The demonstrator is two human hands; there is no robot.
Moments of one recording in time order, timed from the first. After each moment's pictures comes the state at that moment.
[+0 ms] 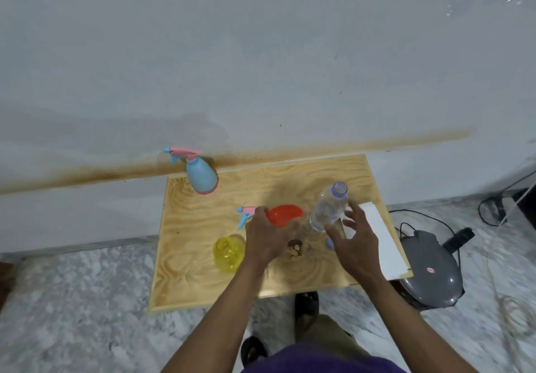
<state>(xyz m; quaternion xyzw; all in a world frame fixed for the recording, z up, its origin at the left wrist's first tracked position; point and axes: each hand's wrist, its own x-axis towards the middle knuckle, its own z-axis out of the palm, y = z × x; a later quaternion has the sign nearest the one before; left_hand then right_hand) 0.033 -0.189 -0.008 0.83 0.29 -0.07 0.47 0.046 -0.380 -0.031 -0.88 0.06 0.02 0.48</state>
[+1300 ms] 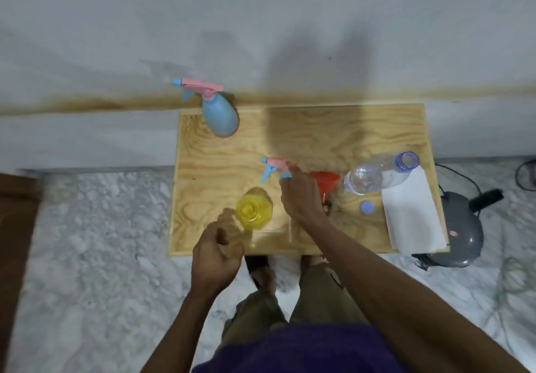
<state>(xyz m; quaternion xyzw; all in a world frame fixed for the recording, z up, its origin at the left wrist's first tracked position) -0.100 -0.073 -0.081 0.84 0.34 -0.03 0.42 0.083 -0.212 -0.091 -0.92 -0.05 0.25 0.30</state>
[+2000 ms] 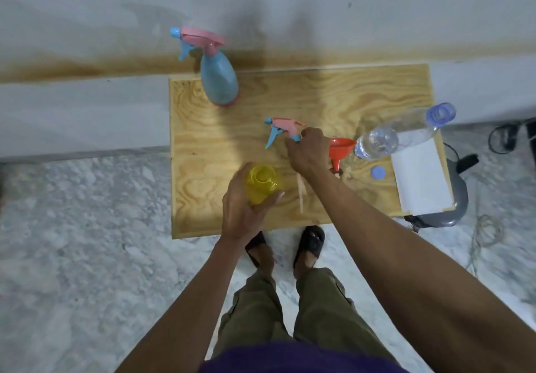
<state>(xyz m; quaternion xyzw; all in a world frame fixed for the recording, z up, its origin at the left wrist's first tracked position) -0.057 -0.064 -0.108 0.84 0.21 0.02 0.51 0.091 -0.172 -0.090 -0.92 0.12 0.20 0.31</state>
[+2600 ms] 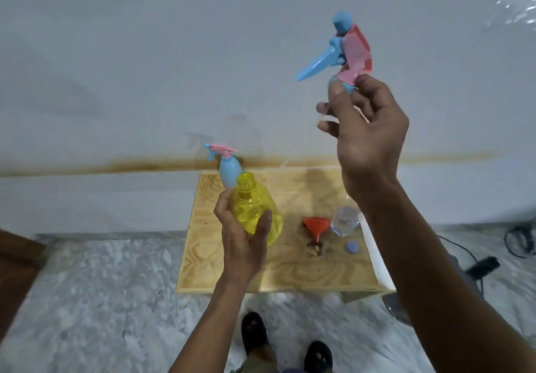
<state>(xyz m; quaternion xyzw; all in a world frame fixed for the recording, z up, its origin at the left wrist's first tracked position) -0.055 -0.133 0.049 0.75 0.14 0.31 0.57 0.054 -0.258 0.213 -0.61 -0.06 -0.11 0.78</state>
